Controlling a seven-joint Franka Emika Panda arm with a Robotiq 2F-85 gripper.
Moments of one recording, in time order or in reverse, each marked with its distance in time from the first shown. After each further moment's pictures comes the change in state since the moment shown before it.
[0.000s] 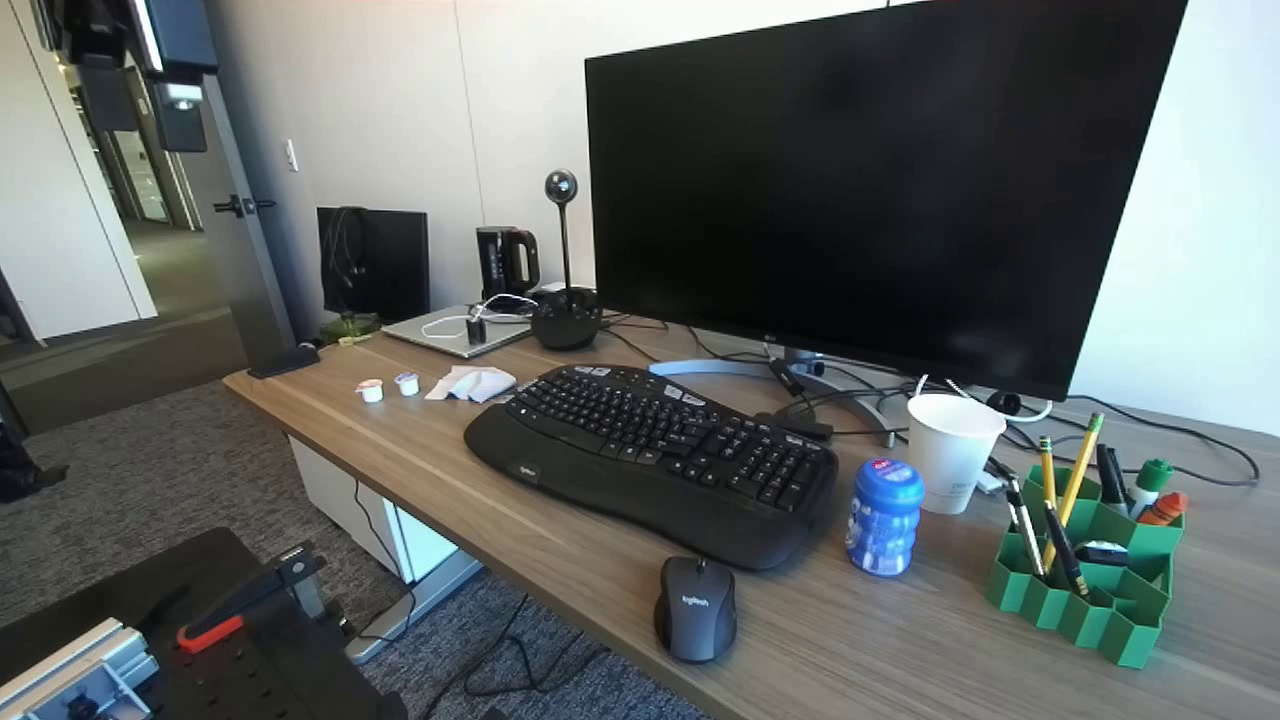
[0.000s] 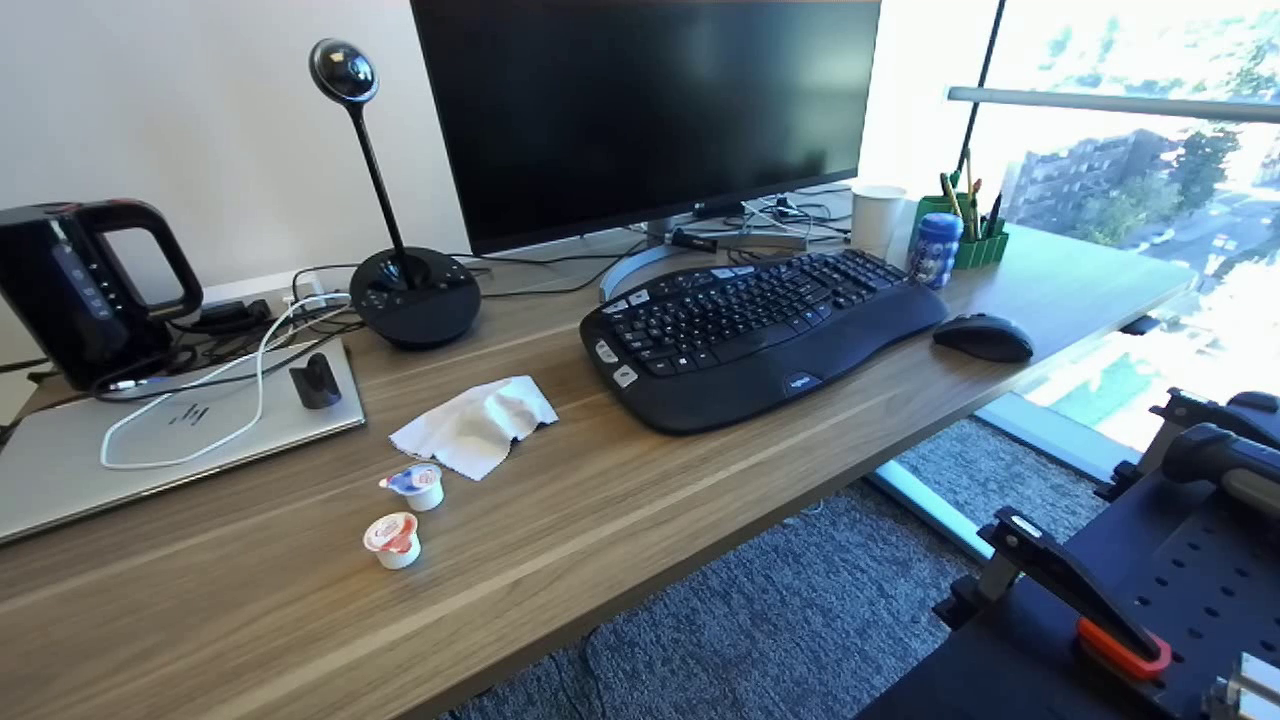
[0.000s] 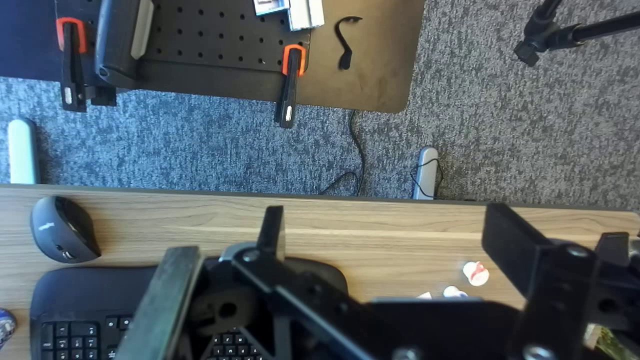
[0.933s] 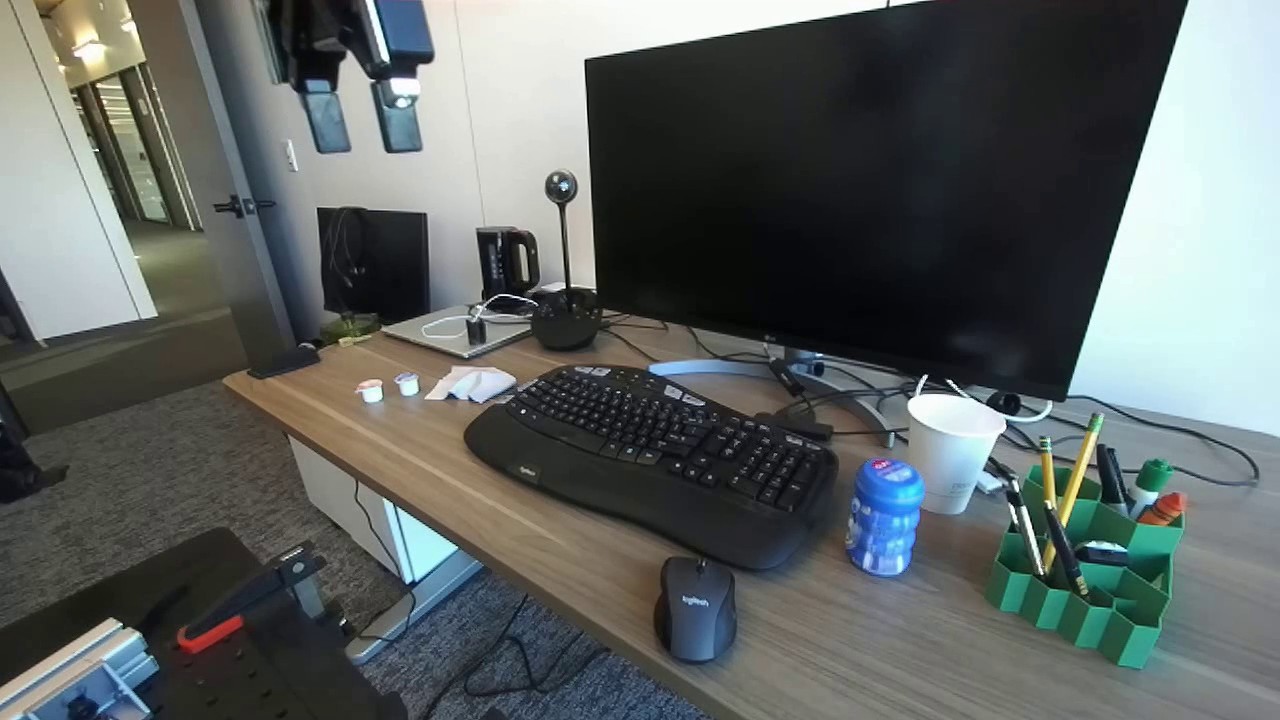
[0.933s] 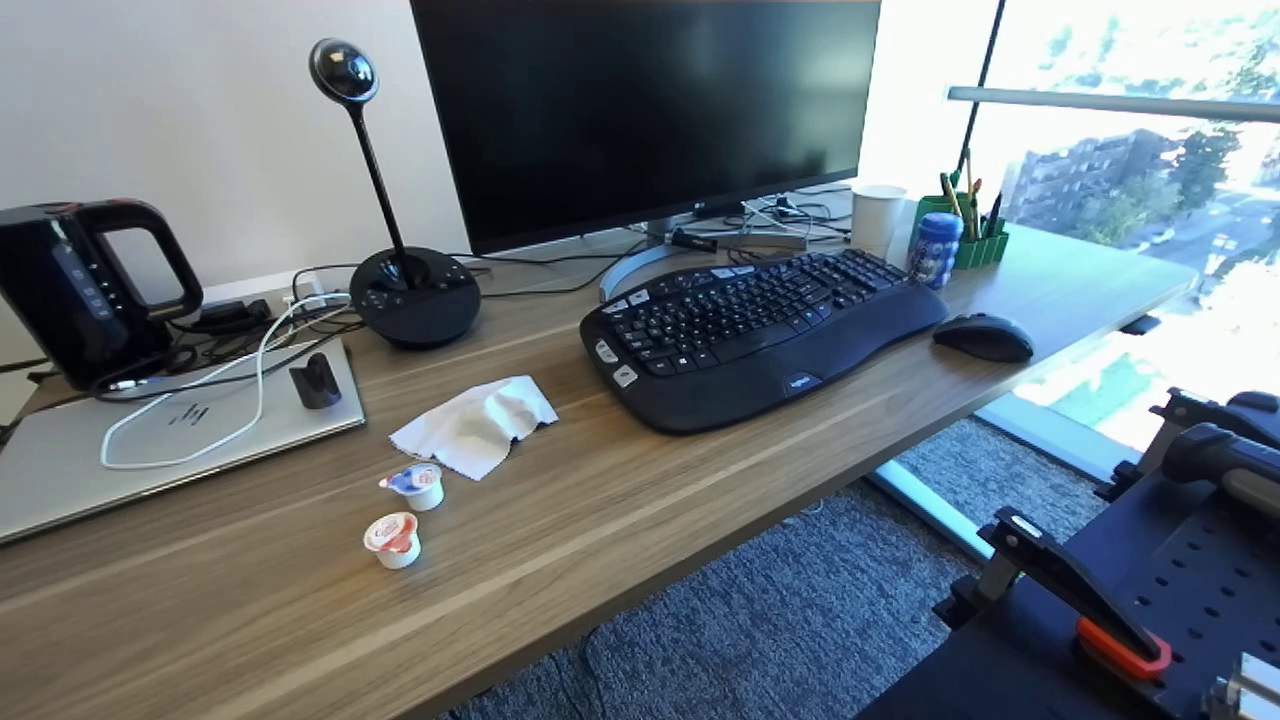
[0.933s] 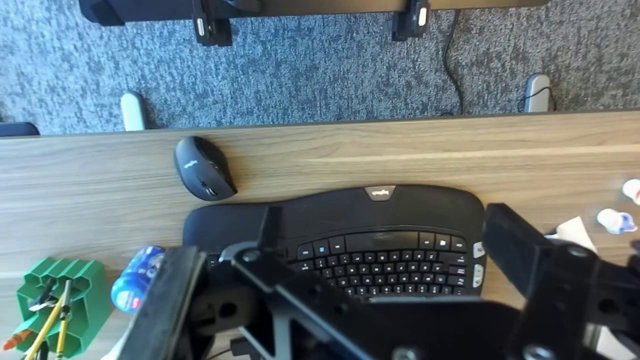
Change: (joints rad) arm -0.175 0.173 -0.034 0.101 -0.195 0.135 0.013
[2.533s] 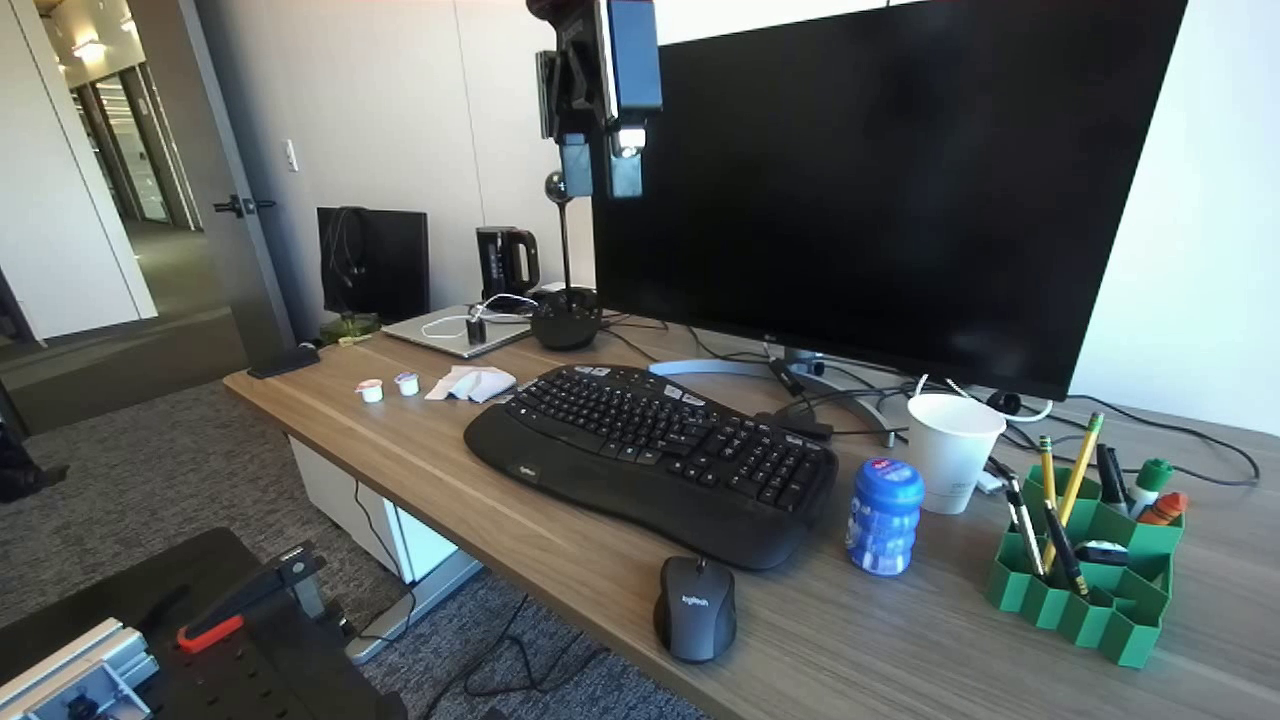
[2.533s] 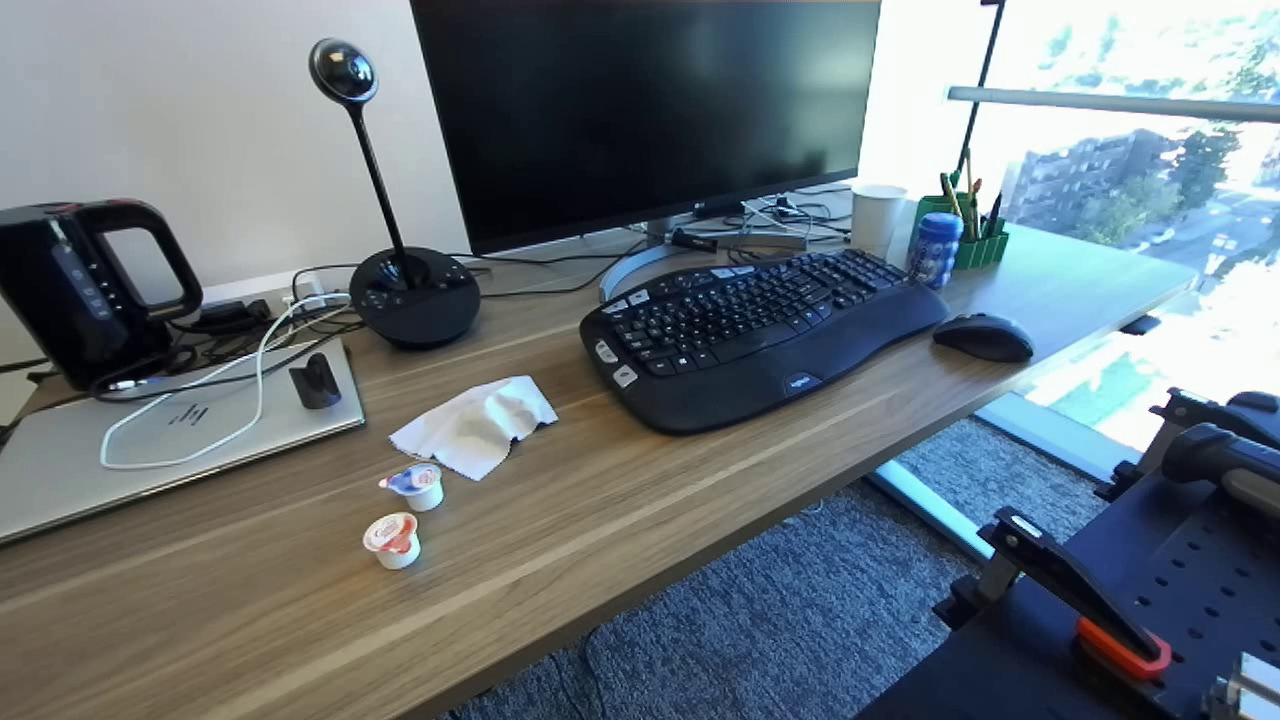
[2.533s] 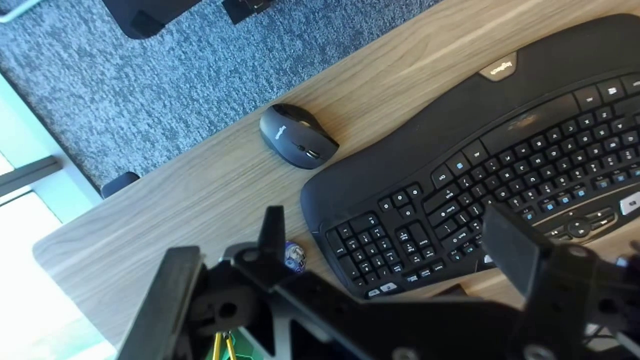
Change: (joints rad) arm -0.070 0.391 -0.098 0.336 -0.101 0.001 0.355
